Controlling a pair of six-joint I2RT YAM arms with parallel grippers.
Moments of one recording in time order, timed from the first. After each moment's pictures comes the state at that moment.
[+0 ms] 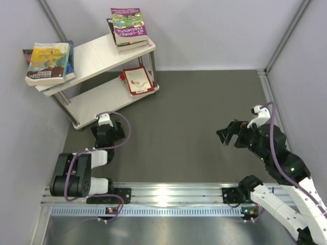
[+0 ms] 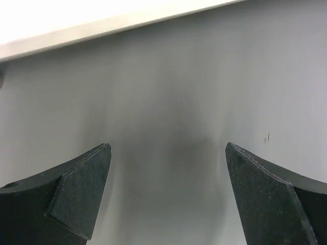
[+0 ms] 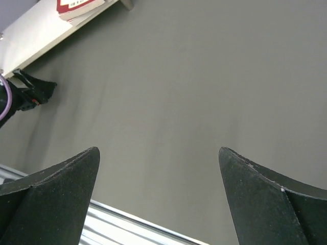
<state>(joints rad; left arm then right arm) -0.04 1.30 0.25 0.59 -0.25 -0.18 0.52 0.53 0.91 -0.77 0.11 0.48</state>
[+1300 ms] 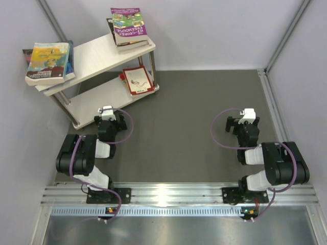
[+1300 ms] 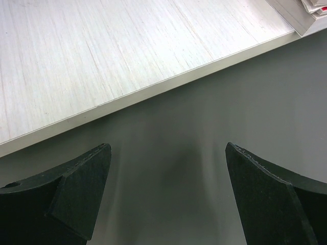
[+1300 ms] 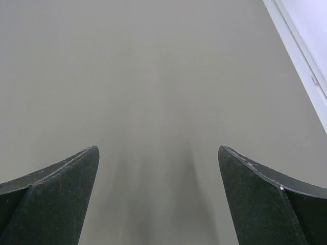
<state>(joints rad) -0.02 1.59 0.31 1.04 -0.12 -0.06 0.04 1.44 0.17 1.08 0.12 -0.05</state>
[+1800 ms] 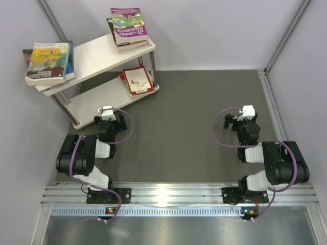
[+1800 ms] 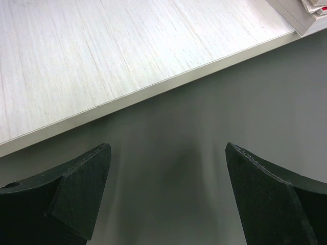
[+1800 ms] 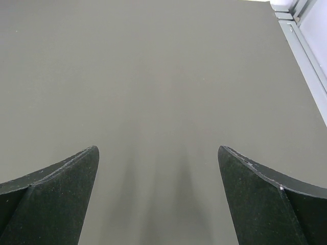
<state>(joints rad) -0.02 1.59 0.31 1.04 -0.12 -0.06 0.02 1.45 0.22 1.11 0.00 -0.05</state>
